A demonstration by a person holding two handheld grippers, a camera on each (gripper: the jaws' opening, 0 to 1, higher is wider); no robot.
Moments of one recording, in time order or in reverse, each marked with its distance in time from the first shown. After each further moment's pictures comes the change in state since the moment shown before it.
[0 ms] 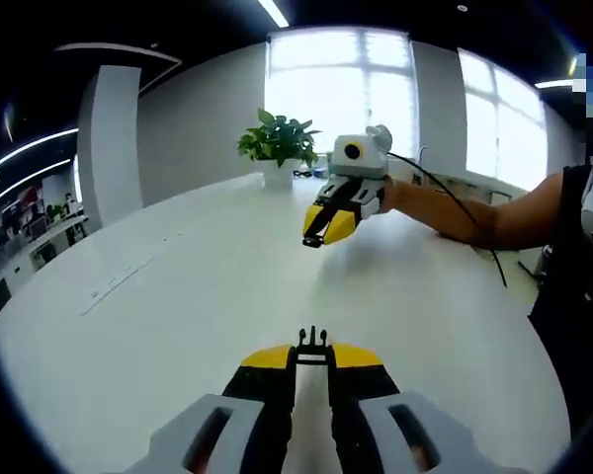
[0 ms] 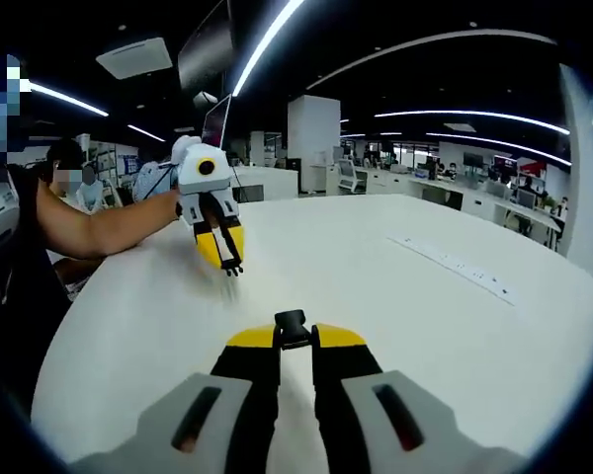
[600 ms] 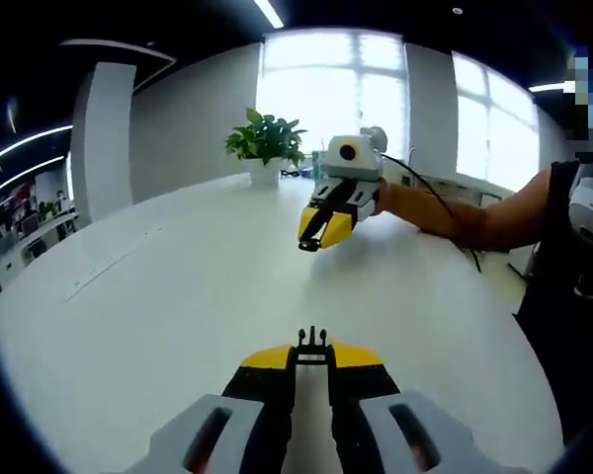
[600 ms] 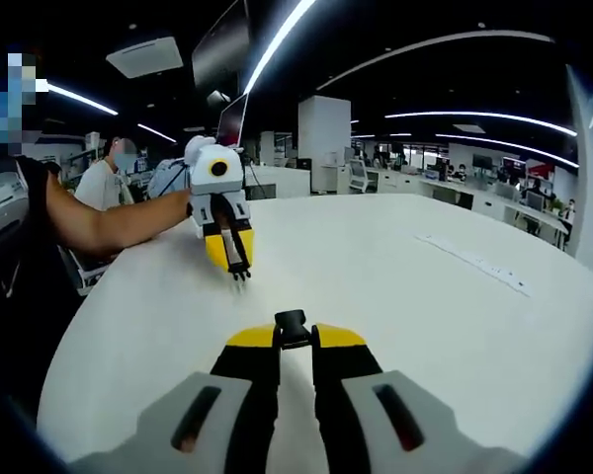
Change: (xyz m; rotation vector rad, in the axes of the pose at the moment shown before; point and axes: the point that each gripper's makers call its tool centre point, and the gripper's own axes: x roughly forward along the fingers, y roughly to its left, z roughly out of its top) left arm -0.001 -0.030 -0.011 -0.001 -0.007 -0.068; right arm 0.002 0.027 -0.007 -0.010 0.003 0.033
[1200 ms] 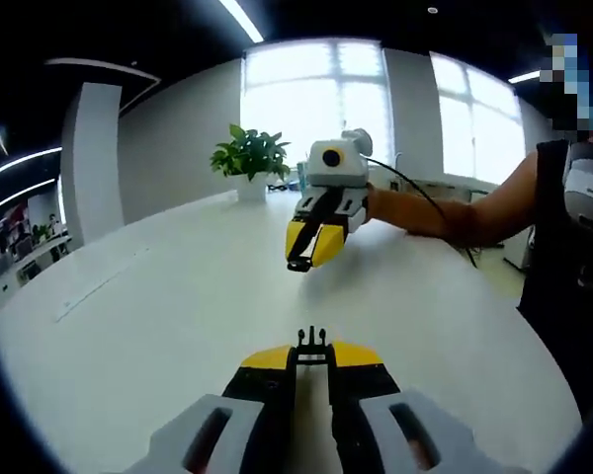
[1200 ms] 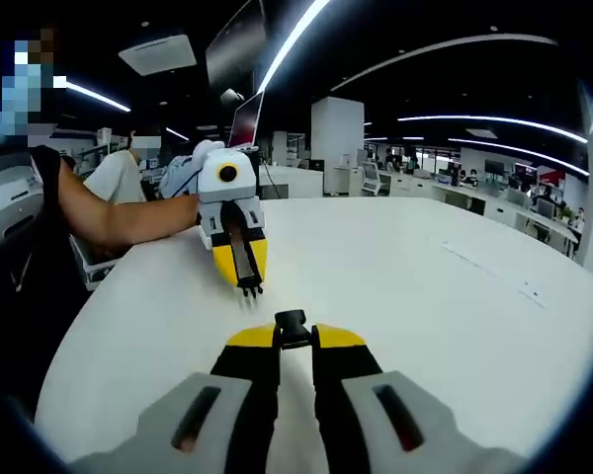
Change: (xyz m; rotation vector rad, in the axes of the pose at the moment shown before) left arm 0.010 0.001 0.007 0.067 -0.070 -0.011; right arm 0.014 0.014 0.006 -0.032 -0.008 0.049
